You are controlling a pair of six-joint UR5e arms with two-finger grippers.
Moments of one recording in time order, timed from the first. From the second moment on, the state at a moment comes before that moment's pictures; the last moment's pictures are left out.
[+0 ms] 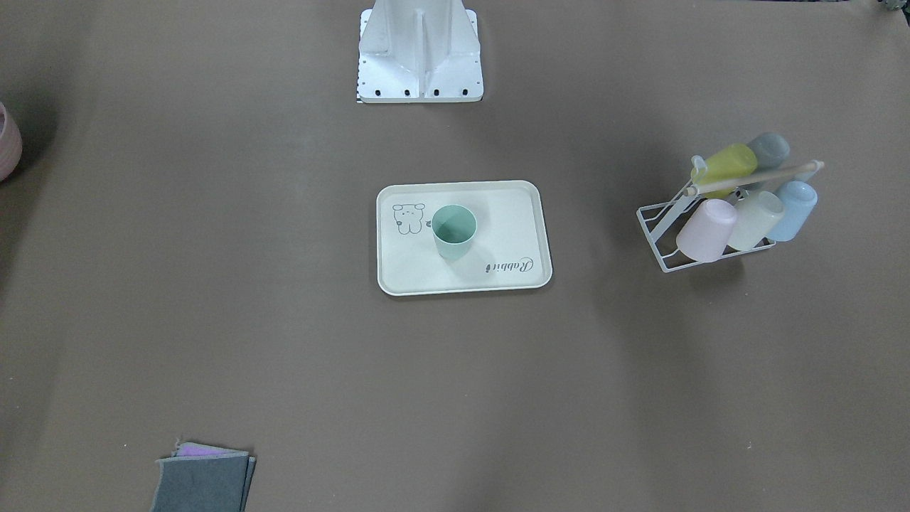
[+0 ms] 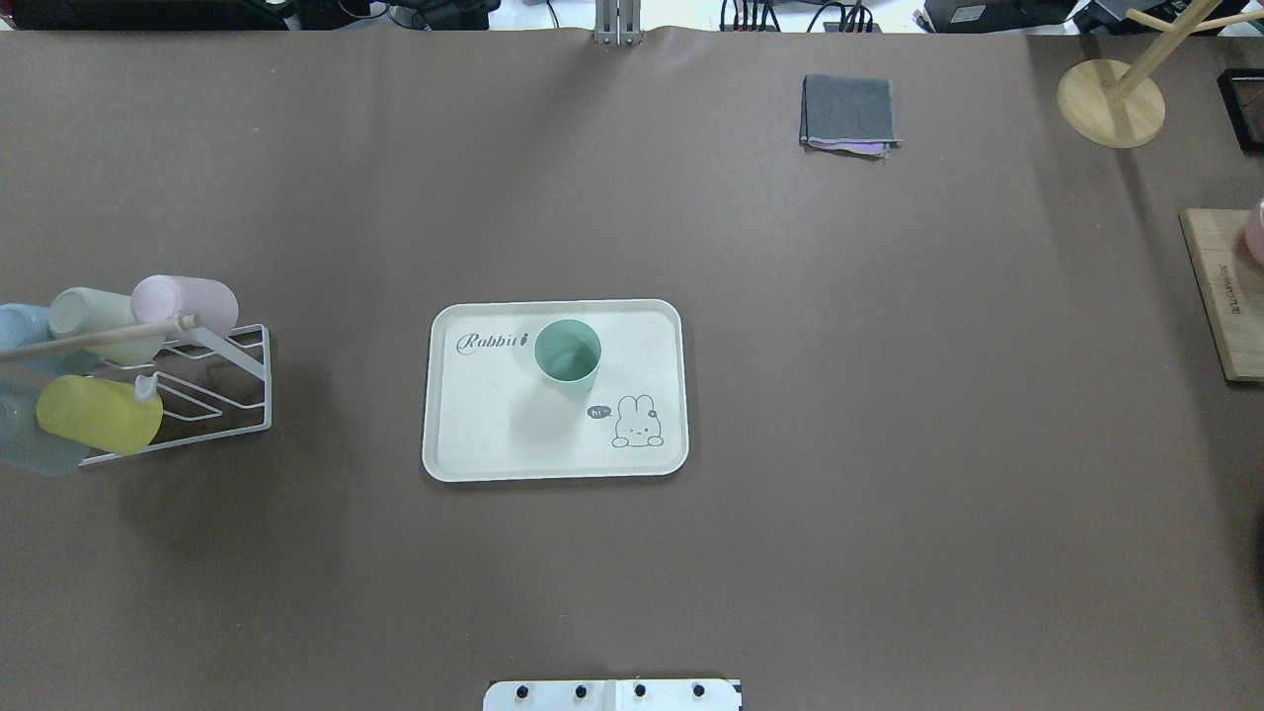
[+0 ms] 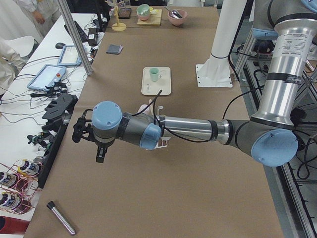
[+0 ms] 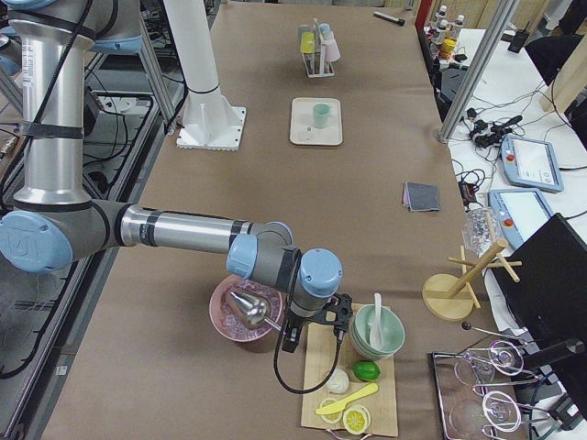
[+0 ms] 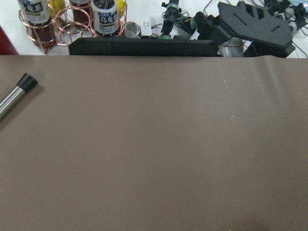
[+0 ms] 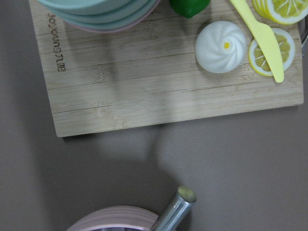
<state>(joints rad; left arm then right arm) -1.71 -1.75 -1.49 -1.78 -2.47 -0.12 1.64 -1.67 1.61 -1.79 2.31 -0.07</state>
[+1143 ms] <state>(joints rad) -1.66 -1.63 -1.58 -1.59 -2.39 -0.08 1.64 -1.67 1.61 -1.79 2.31 -0.07</state>
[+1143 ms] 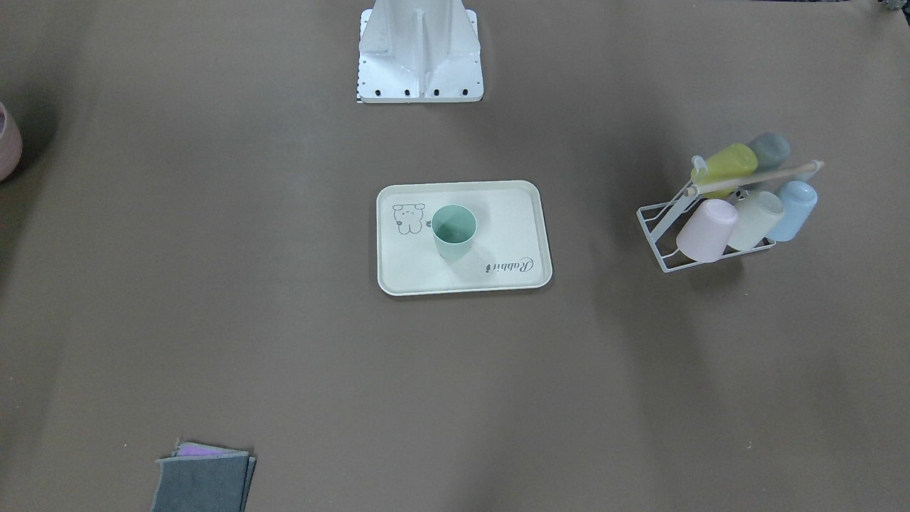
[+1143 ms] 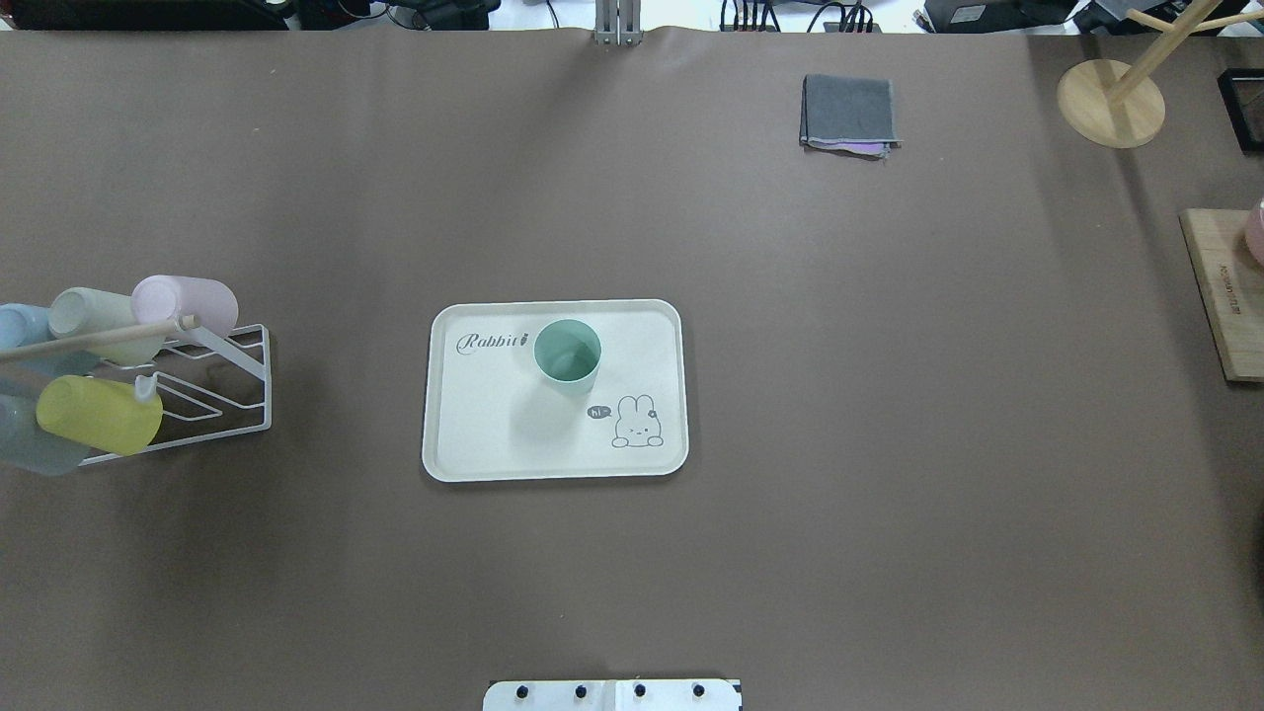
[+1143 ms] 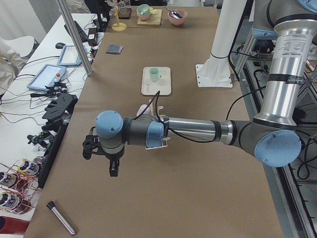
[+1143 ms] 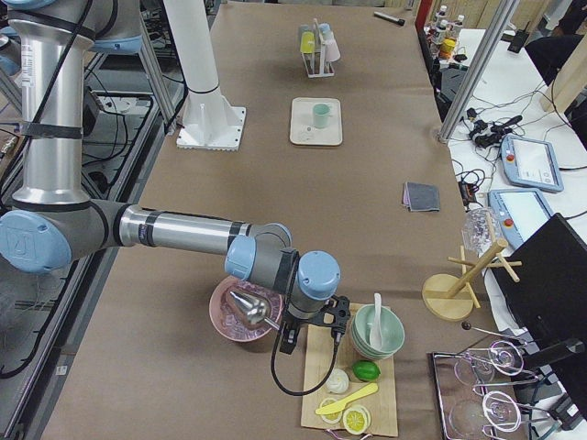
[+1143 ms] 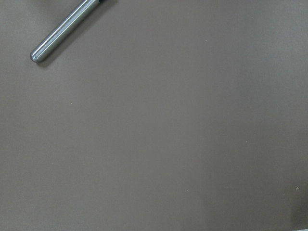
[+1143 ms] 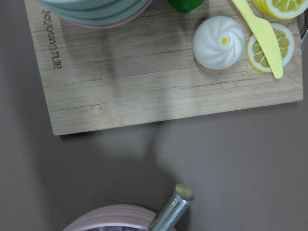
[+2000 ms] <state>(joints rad) -1.63 -1.53 -1.64 -1.60 -2.36 -0.08 1.64 -1.67 1.61 -1.79 2.31 -0.07</state>
